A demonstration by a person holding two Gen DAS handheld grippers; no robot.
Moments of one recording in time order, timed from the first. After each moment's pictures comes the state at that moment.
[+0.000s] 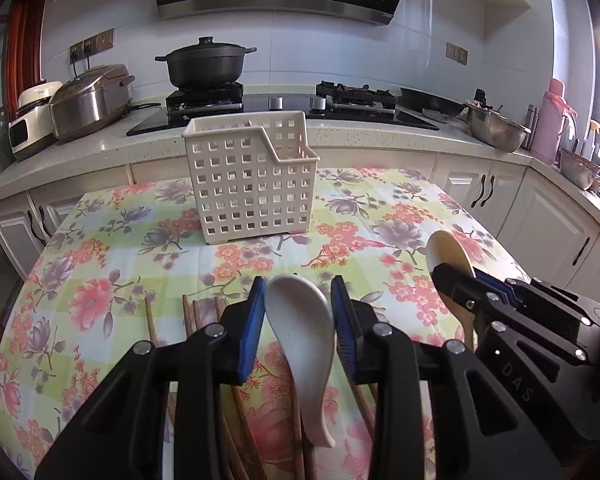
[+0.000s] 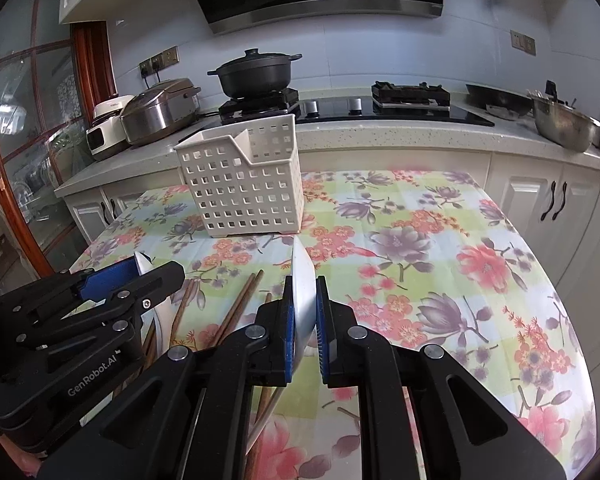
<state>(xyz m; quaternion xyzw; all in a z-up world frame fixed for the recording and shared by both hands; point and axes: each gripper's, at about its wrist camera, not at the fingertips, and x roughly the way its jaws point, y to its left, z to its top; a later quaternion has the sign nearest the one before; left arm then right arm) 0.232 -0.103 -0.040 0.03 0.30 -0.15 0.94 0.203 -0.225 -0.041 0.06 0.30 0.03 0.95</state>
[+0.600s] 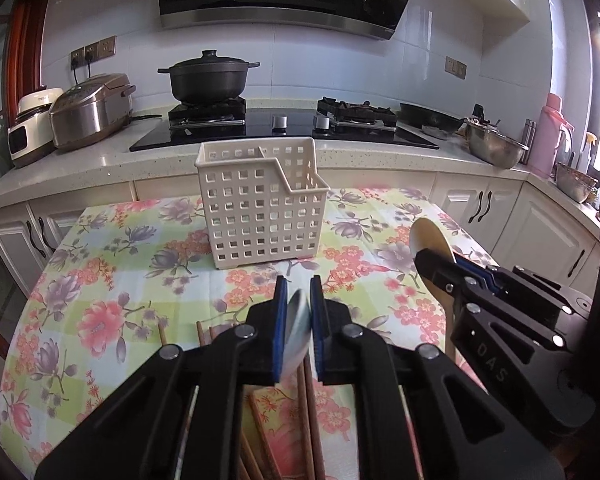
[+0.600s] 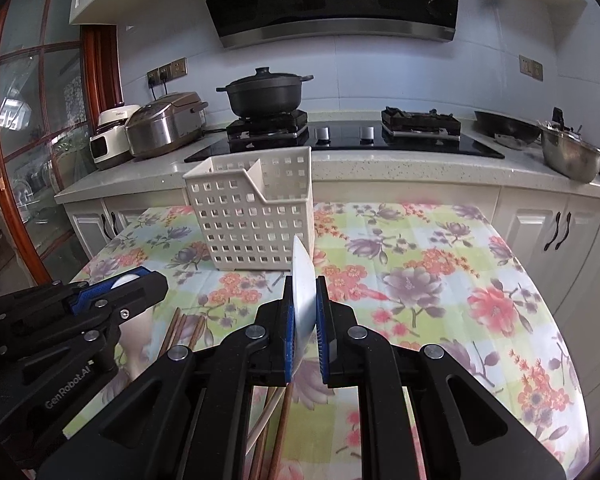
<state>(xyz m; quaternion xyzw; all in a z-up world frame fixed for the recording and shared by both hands) 0.245 -0.087 -0.019 0.02 0.29 -0.16 0.94 0.231 -0.211 -0.021 0.04 0.26 0.03 0.96</state>
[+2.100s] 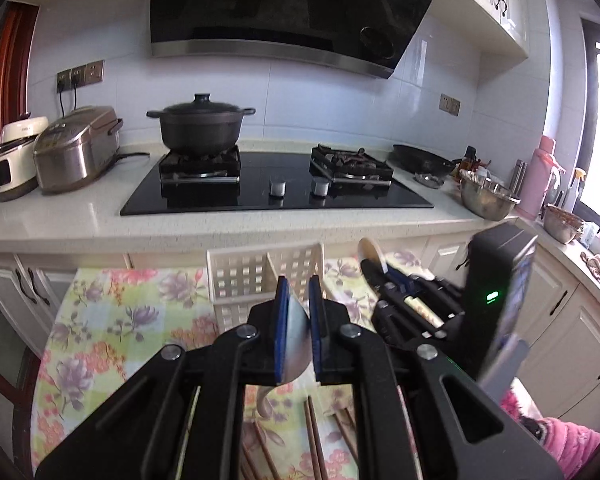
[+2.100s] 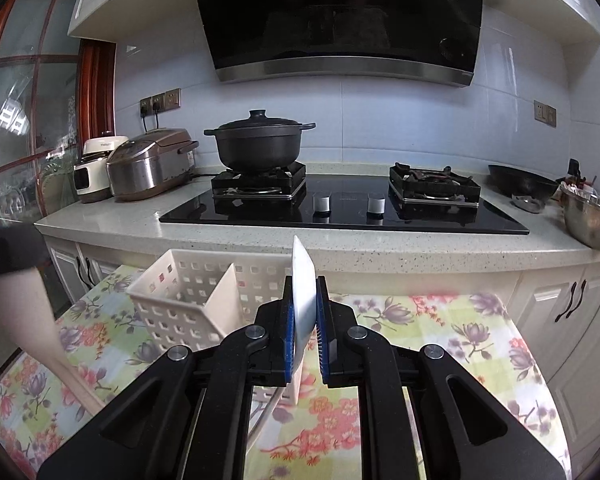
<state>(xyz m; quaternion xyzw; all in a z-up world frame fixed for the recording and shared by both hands) 0.321 -0.069 0.088 0.00 0.25 -0.19 0.95 0.359 -0.216 0.015 0.01 0.20 0.03 0.98</state>
